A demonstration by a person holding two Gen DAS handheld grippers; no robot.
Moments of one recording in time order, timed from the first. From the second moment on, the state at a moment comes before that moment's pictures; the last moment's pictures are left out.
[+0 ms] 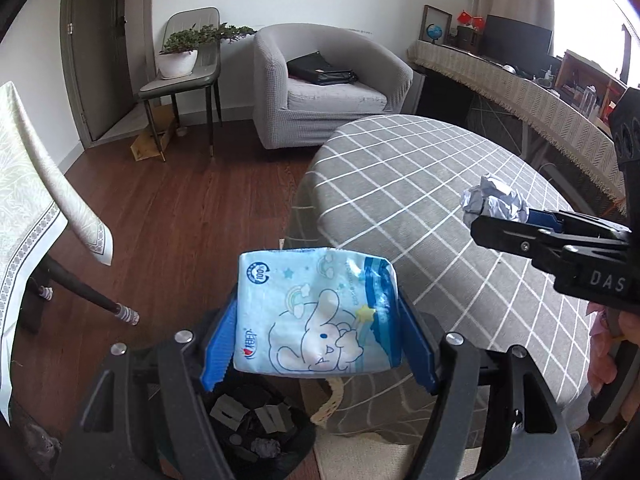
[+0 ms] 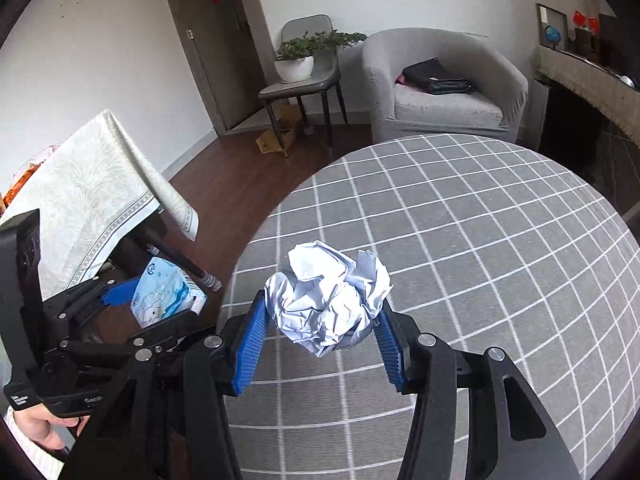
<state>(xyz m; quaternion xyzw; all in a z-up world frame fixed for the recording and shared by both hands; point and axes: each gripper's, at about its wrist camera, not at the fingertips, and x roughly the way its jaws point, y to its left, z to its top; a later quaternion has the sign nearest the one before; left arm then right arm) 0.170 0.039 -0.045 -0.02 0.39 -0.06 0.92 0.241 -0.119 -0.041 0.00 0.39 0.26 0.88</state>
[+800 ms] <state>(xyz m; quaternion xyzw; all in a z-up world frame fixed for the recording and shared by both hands) 0.117 0.164 -0.181 -0.08 0.53 0.02 0.84 0.192 0.042 -0.097 -0.09 0.44 0.38 0.81</state>
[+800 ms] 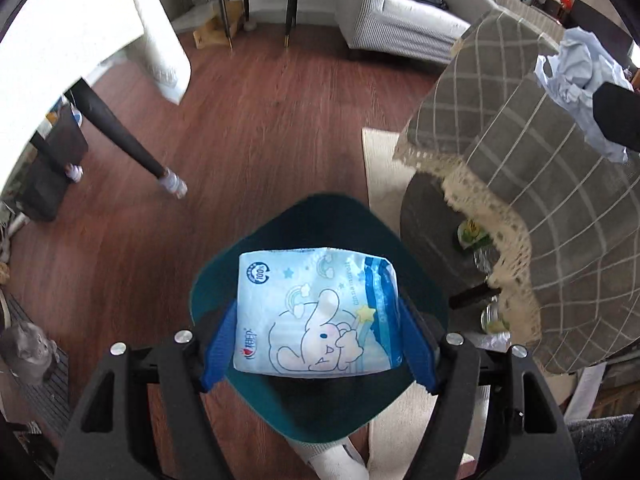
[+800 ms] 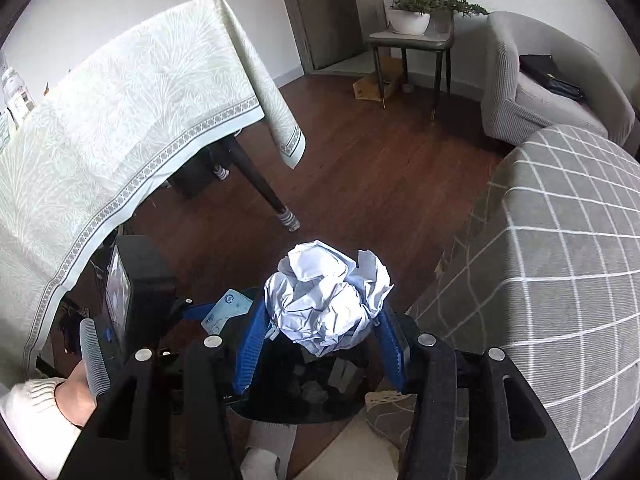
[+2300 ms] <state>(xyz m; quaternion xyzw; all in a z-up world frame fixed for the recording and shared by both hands) 0.108 0.208 -0.114 -0.13 0.43 0.03 0.89 0.187 0.106 -0.273 -0.19 0.61 0.34 0.69</state>
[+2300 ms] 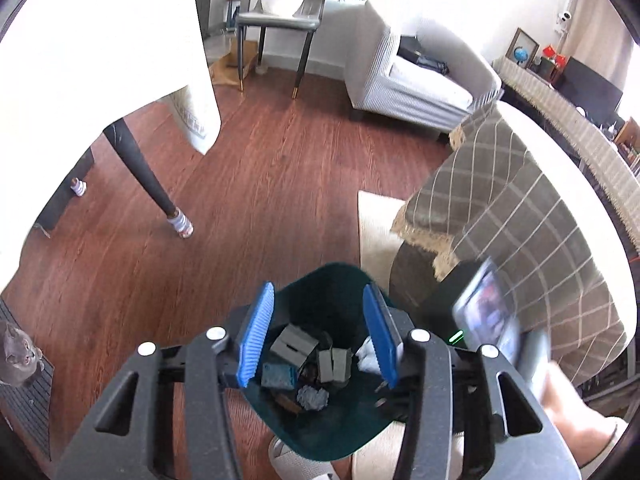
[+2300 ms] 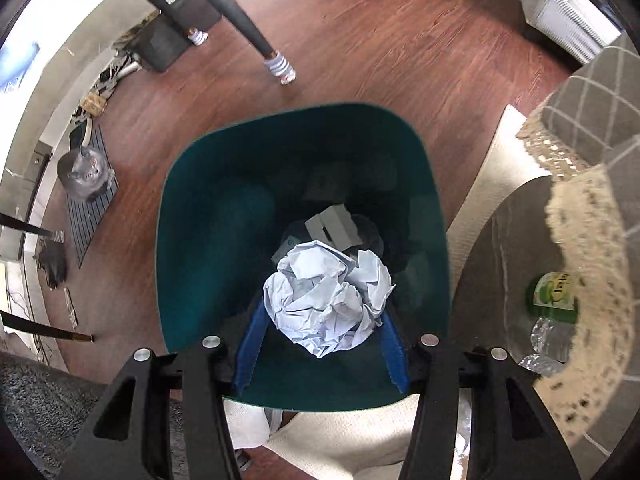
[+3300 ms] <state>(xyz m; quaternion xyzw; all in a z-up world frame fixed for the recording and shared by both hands) 0.137 0.184 -0.009 -0.11 0.34 0.01 0.93 0.201 0.106 -0.175 -0.17 0.52 0.41 0.73</state>
